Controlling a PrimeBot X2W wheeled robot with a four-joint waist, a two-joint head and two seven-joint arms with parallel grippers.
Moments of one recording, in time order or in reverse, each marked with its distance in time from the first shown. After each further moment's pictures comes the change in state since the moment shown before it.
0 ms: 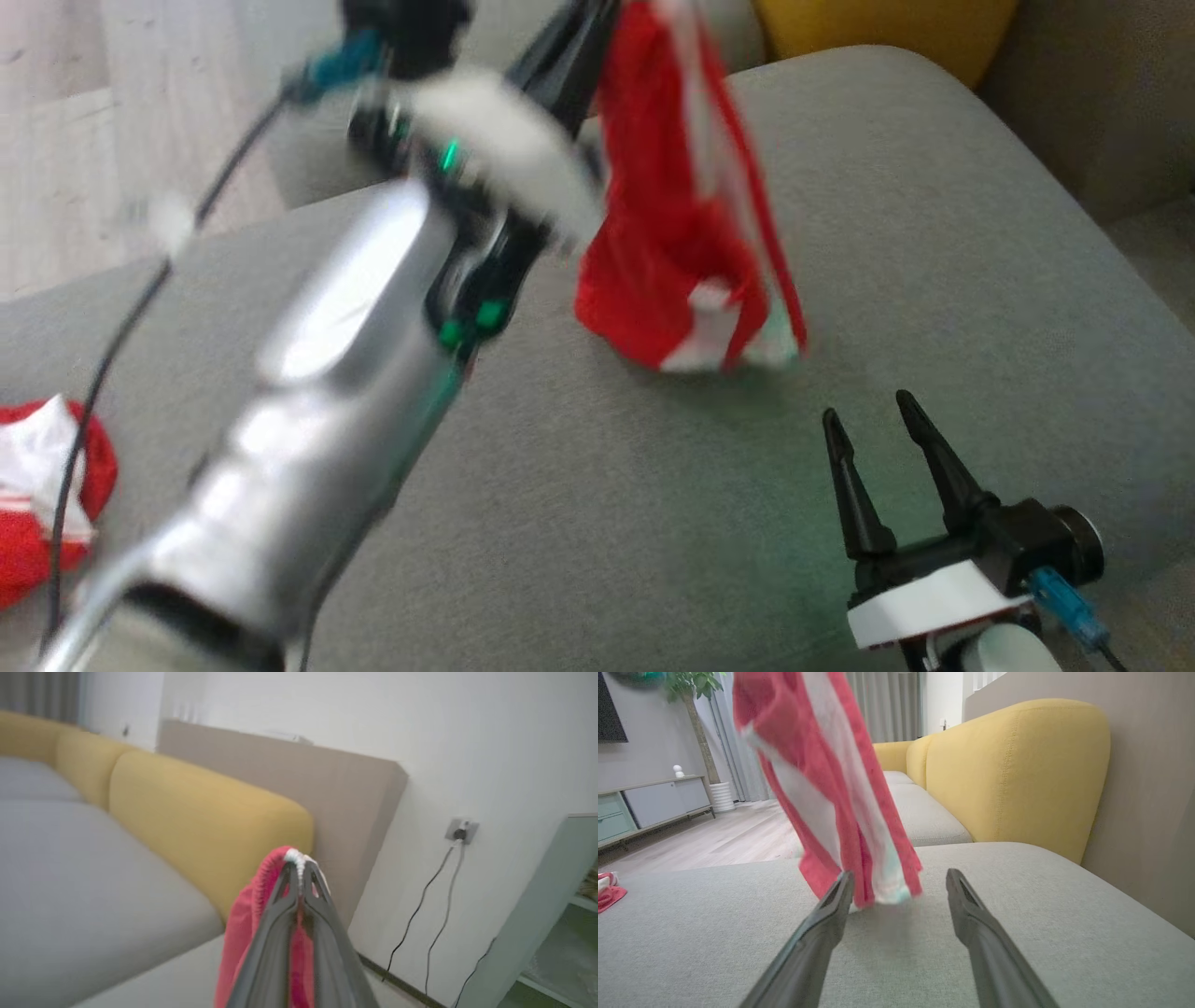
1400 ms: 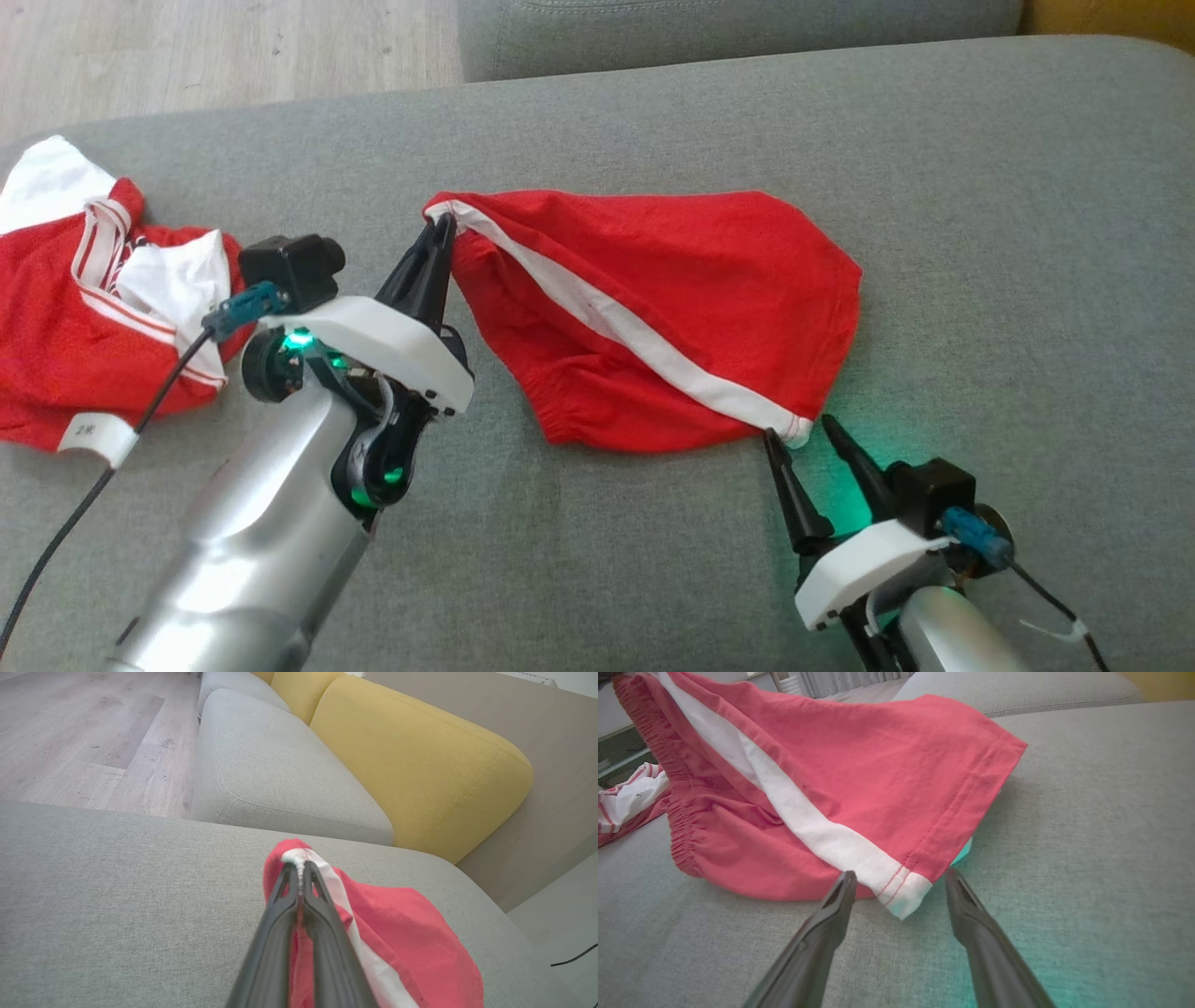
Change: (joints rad) left arm 0.333 0.165 0.024 -0.021 -0.020 0.072 -0.076; right arm -0.224 -0.002 0.132 0.456 0.161 0.000 0.000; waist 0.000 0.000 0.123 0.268
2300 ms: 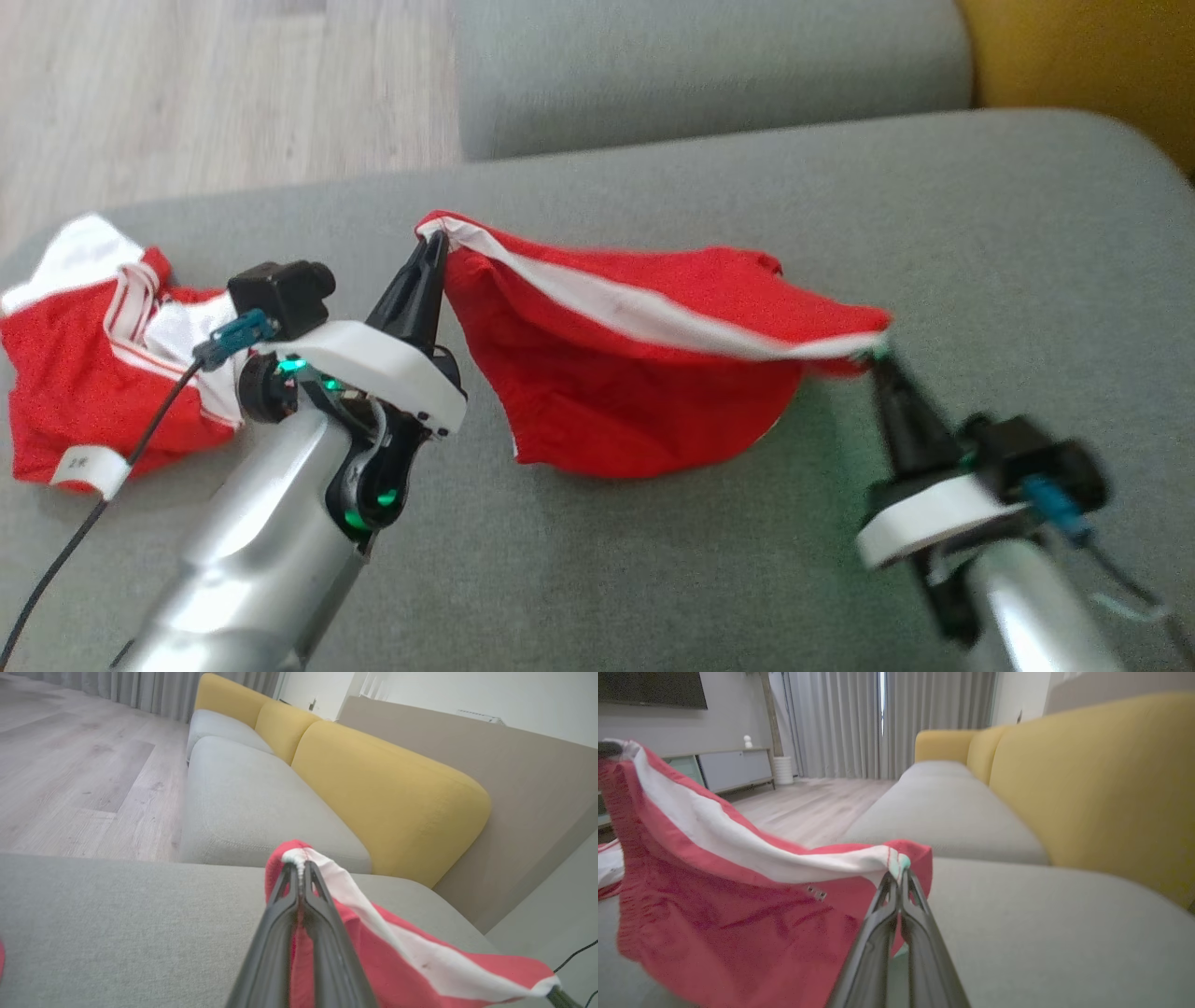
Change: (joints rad) left arm 0.030 0.009 0.000 0.002 -0.015 -0.016 -0.044; right arm 0.015 -0.011 -0.152 -0.186 -0.181 0.000 0.000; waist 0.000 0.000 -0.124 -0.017
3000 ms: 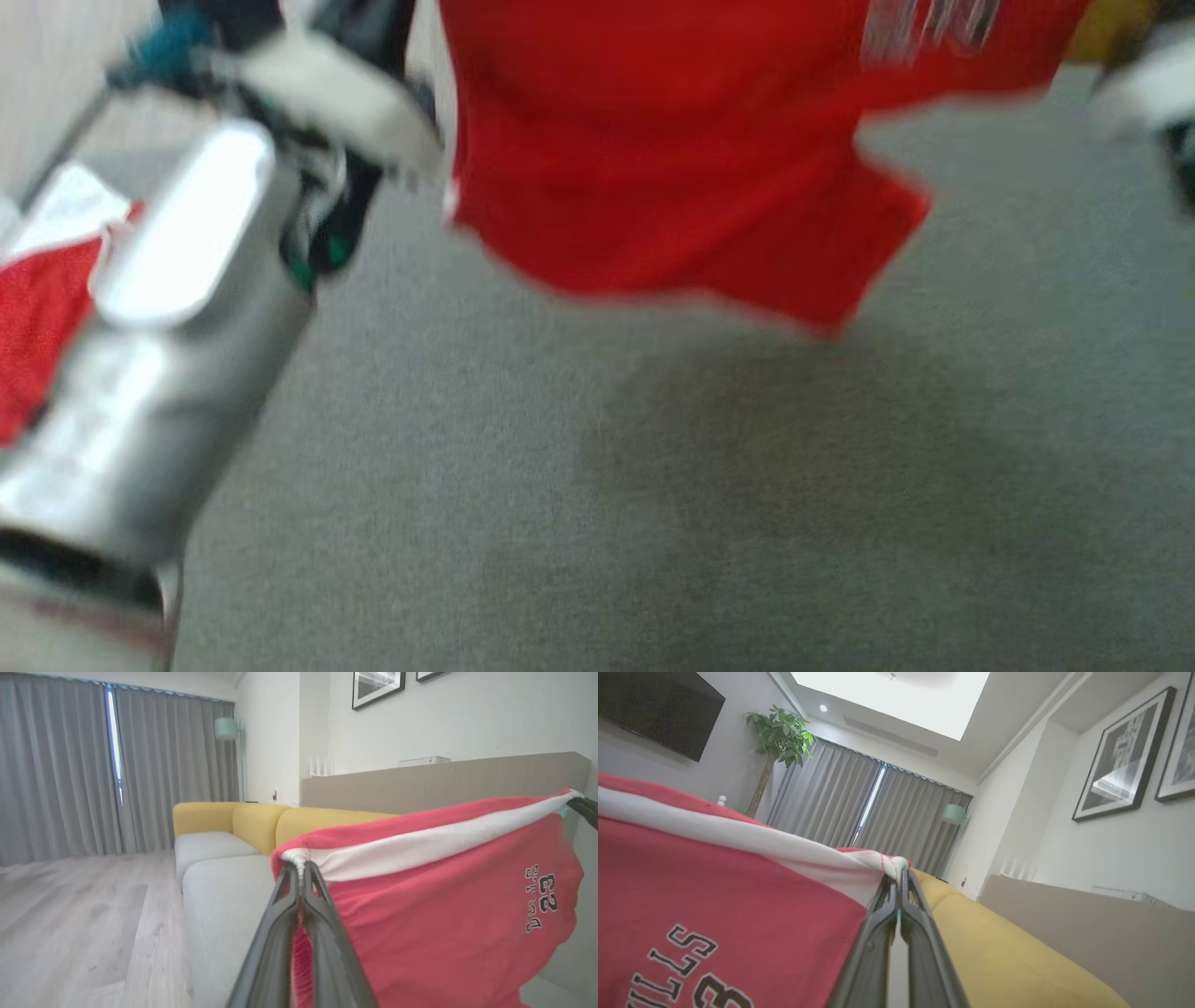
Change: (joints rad) left arm -0.435 0.019 -0.032 0.076 0.193 -0.059 -0.021; right arm -0.704 -0.348 0.080 0.092 0.047 0.000 -0.004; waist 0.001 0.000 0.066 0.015
